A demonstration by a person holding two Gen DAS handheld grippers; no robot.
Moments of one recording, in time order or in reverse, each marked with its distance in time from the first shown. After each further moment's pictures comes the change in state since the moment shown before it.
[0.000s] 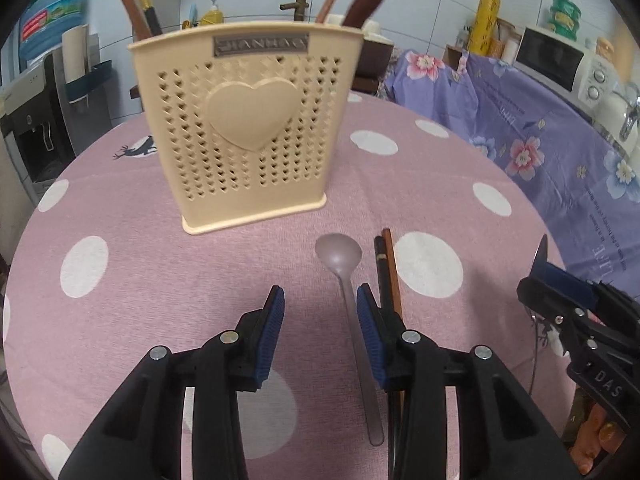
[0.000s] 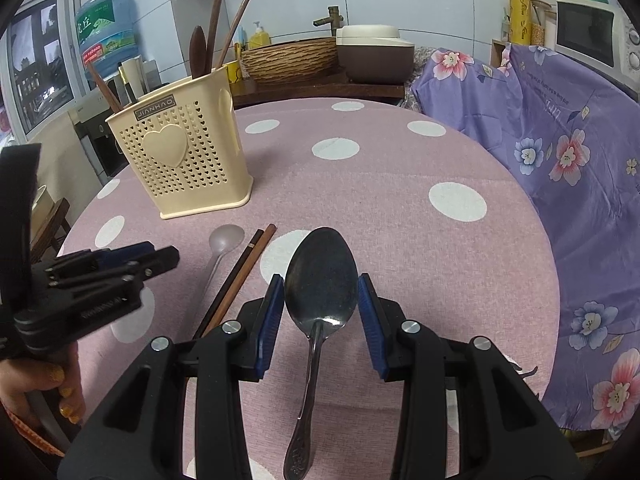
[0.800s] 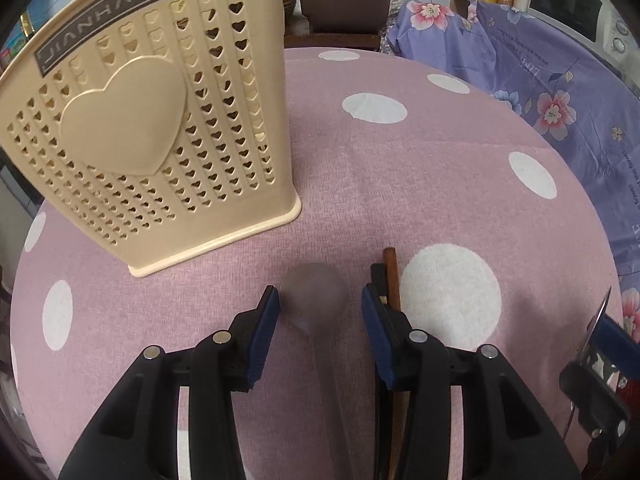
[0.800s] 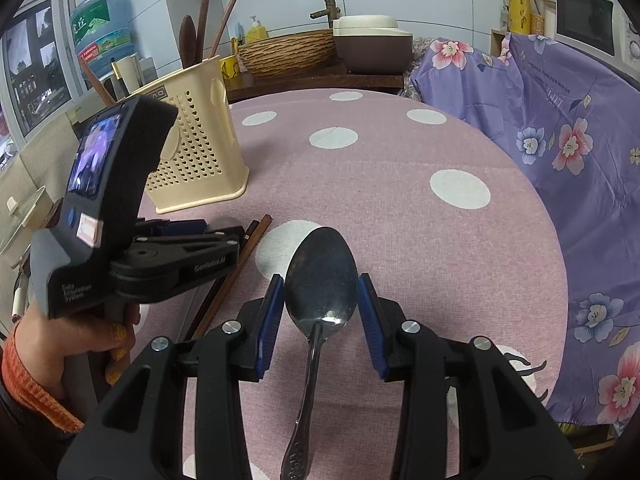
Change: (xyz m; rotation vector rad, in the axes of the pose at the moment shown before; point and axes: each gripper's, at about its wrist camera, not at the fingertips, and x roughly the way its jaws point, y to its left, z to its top) left arm 0.060 -0.028 0.032 0.088 0.132 0.113; right arm 0.010 -0.005 -0.003 0.017 0.022 0.008
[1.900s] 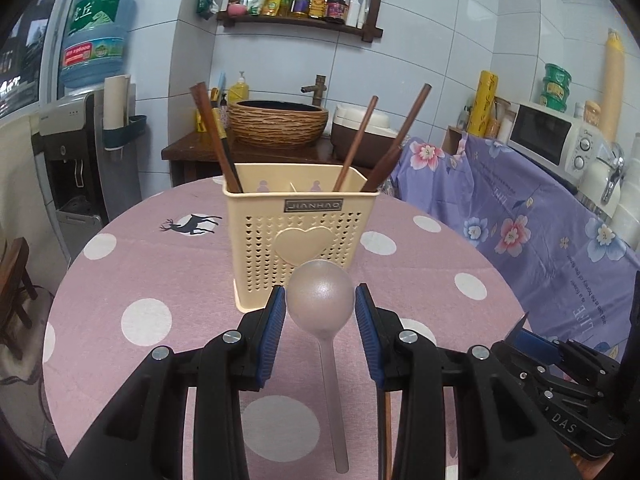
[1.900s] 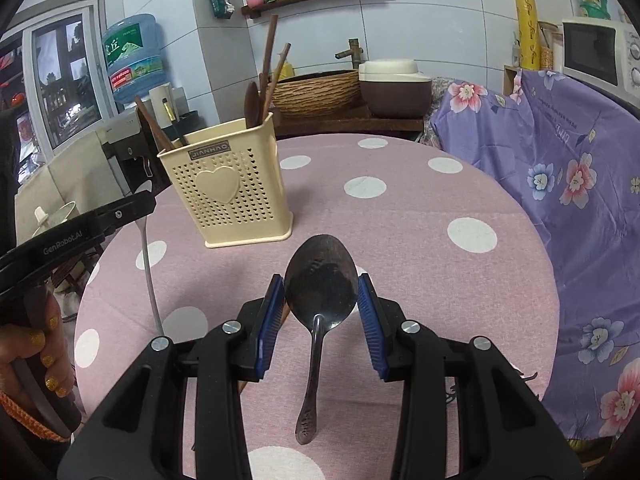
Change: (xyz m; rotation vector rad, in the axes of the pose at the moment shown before) left arm -0.149 0.067 -0.037 -0.178 -0.424 -0.092; right arm -0.059 0.029 0.010 -0.035 -0.133 0.068
